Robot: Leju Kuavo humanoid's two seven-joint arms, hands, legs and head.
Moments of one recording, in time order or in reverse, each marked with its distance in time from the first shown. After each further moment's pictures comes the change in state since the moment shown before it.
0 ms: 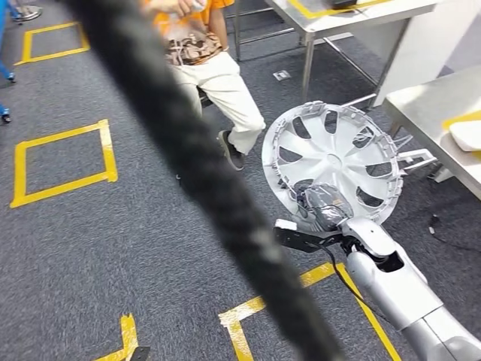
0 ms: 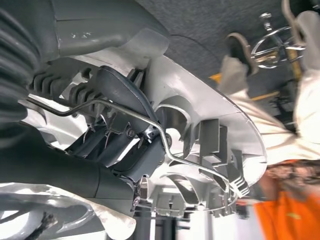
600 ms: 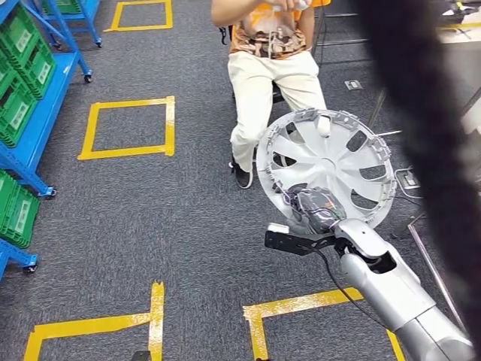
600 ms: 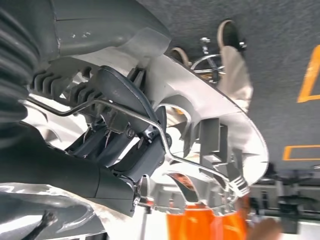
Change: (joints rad) left arm 0.020 -0.014 -0.002 0.000 0.023 0.010 -0.027; right arm -0.013 0.011 0.028 0.022 0.033 0.020 0.018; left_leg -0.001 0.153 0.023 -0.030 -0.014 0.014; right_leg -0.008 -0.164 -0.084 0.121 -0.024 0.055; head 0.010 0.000
